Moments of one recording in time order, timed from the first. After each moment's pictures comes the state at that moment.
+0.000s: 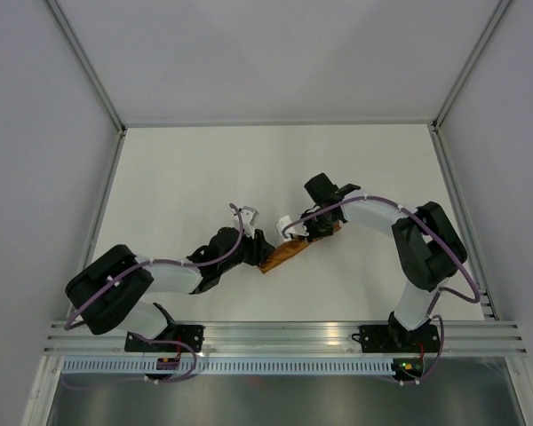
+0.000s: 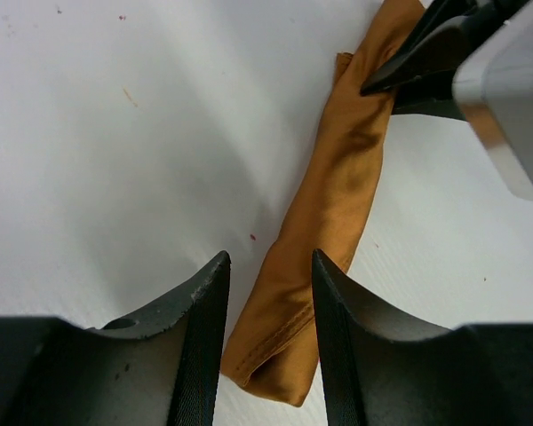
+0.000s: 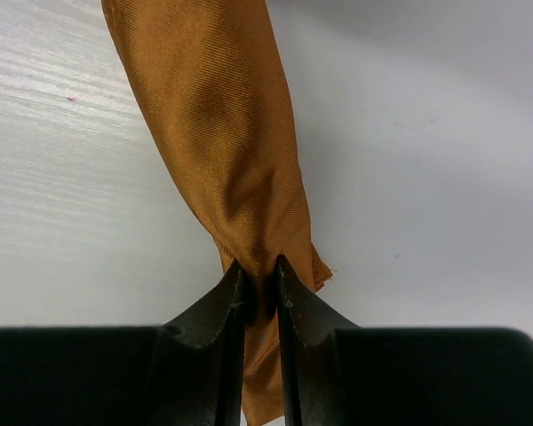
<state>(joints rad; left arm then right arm) -0.80 1.43 0.38 0.62 -0.05 -0.44 0.55 1.76 1.08 -0.60 -0.34 -1.33</state>
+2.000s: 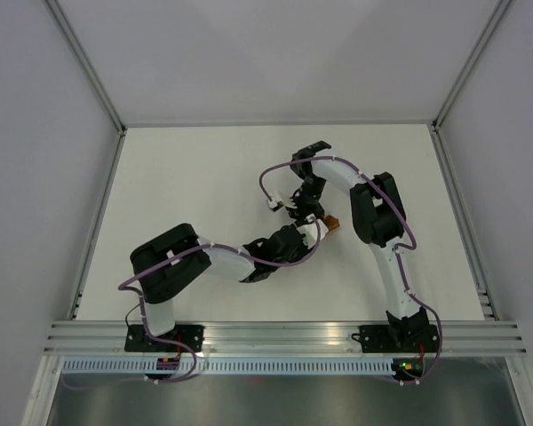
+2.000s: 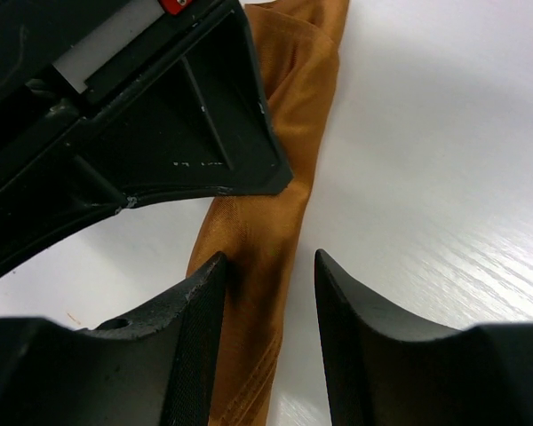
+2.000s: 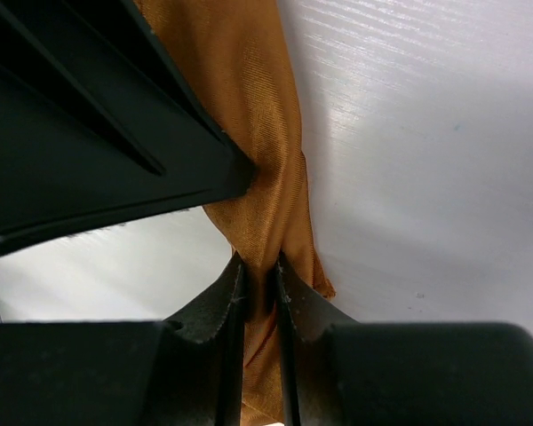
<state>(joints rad) -1.05 1.84 0.82 0.50 -0.27 0.16 0.48 2.37 1.95 -1.46 -0.46 -1.31</state>
